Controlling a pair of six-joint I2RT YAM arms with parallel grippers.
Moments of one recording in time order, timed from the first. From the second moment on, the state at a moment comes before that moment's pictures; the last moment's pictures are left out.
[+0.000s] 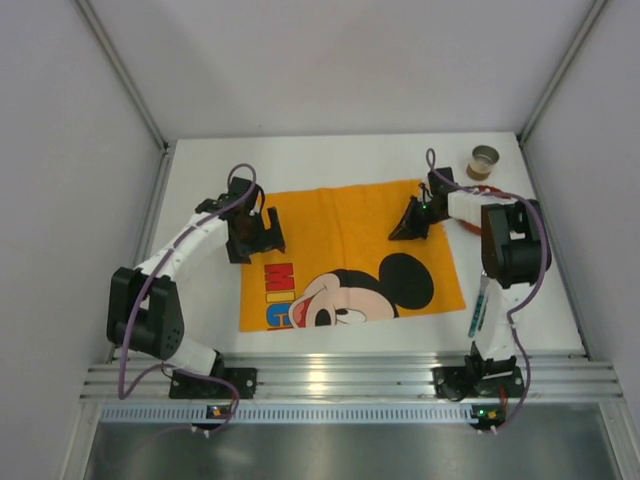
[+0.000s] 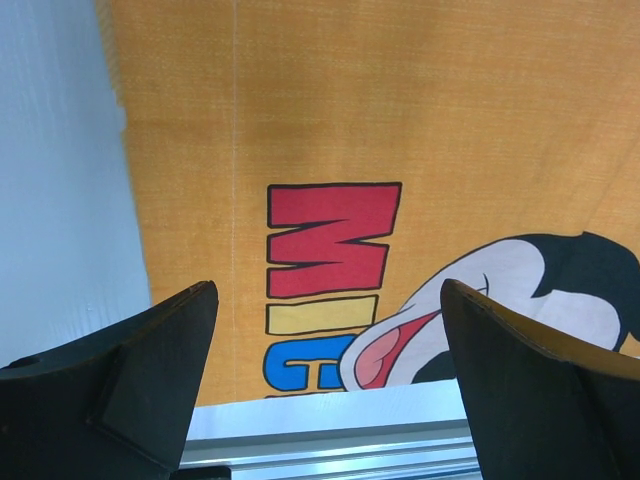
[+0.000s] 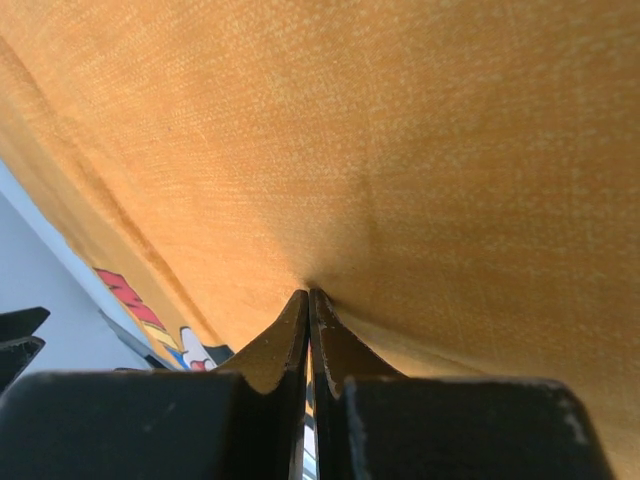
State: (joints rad) left arm -0.29 1.50 1.12 -0.77 0.04 -0.55; right arm 0.15 2.02 1.27 -0.42 -0.54 0.60
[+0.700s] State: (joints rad) left arm -0.29 1.84 1.22 -0.70 0.04 -0.56; right arm 0.15 1.87 1.17 -0.53 -0.41 0.62
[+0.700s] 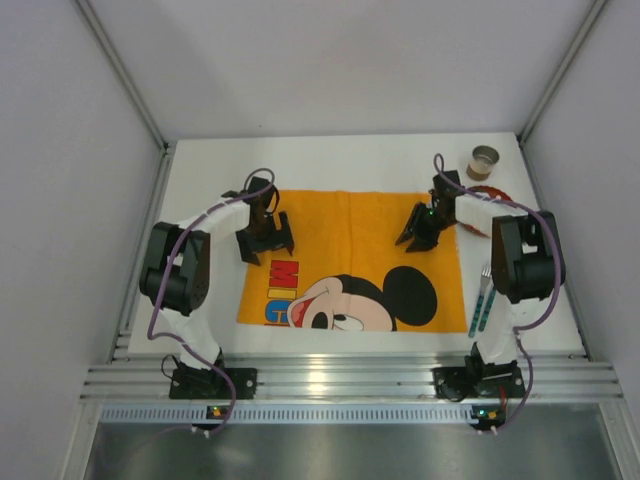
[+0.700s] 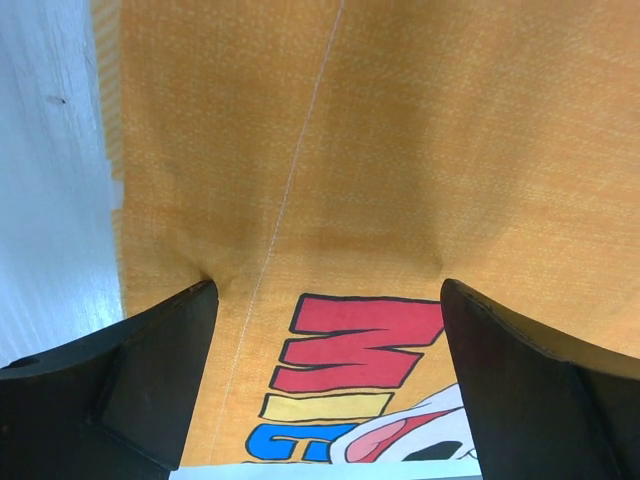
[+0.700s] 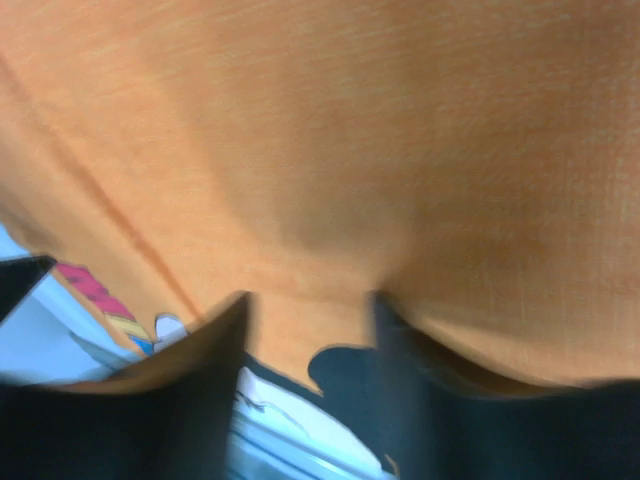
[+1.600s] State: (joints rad) left arm -0.28 1.06 1.03 -0.98 0.06 -0.72; right arm -0.10 2.20 2.01 -1.03 0.02 0.38
